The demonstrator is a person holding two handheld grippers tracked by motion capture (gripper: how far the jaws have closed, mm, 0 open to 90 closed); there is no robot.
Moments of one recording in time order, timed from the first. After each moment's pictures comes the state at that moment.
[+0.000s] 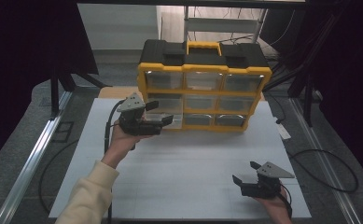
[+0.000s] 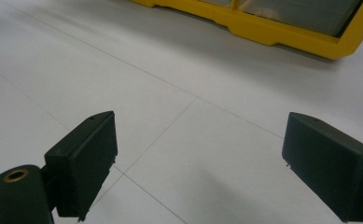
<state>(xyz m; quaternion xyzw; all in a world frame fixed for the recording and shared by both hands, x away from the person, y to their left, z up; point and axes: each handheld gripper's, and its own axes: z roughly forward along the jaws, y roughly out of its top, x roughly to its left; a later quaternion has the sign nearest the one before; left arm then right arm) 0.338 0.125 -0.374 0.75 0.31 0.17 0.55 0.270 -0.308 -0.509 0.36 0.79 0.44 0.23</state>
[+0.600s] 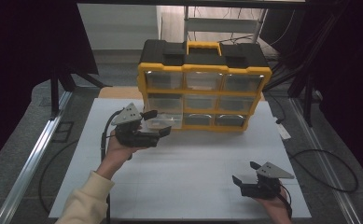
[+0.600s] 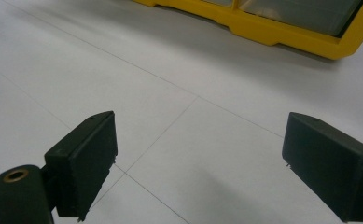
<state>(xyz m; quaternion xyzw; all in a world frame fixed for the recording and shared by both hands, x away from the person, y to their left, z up) 0.312 0.129 -0.385 0.76 0.29 0.17 0.56 0.269 -0.307 -0.509 0.36 0.79 0.44 0.23</state>
